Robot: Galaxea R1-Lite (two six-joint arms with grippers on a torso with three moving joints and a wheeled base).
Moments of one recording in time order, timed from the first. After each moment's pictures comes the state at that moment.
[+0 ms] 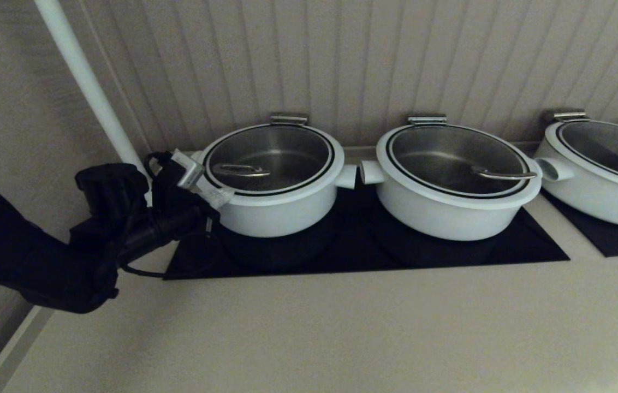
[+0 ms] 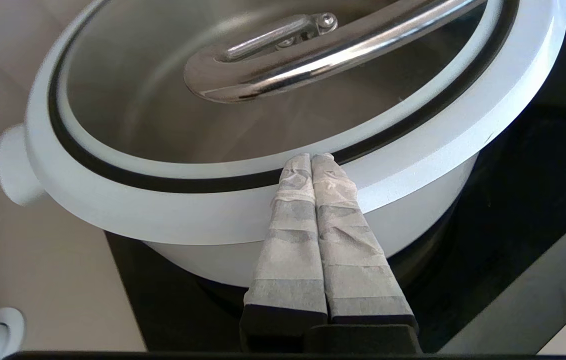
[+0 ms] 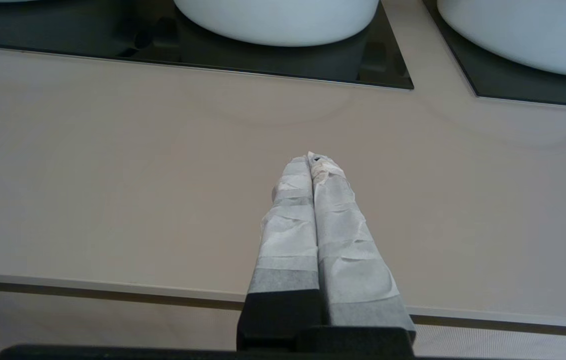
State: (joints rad) left arm -0.17 1.93 -0.76 -1.06 -0.34 0.29; right arm -0.02 0.00 0.00 0.00 0.06 -0.11
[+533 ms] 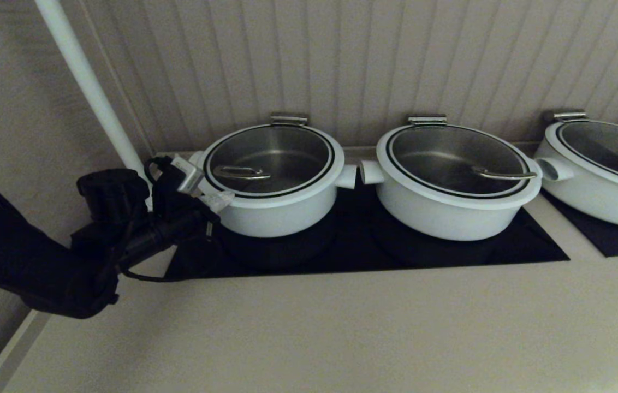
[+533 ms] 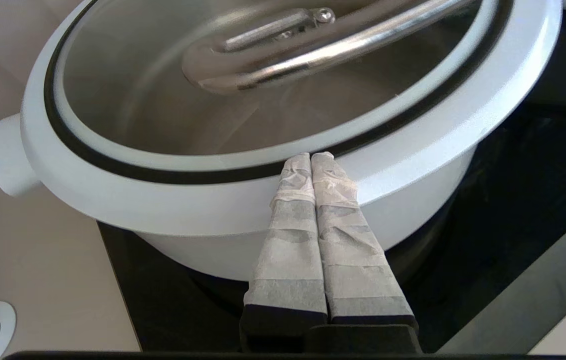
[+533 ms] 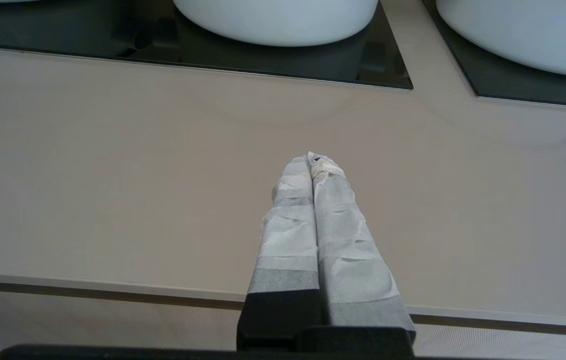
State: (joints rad) left arm -0.17 1.94 -0.73 -1.08 -0.34 0.29; right arm -0.02 0.00 0.00 0.00 0.06 -0.11
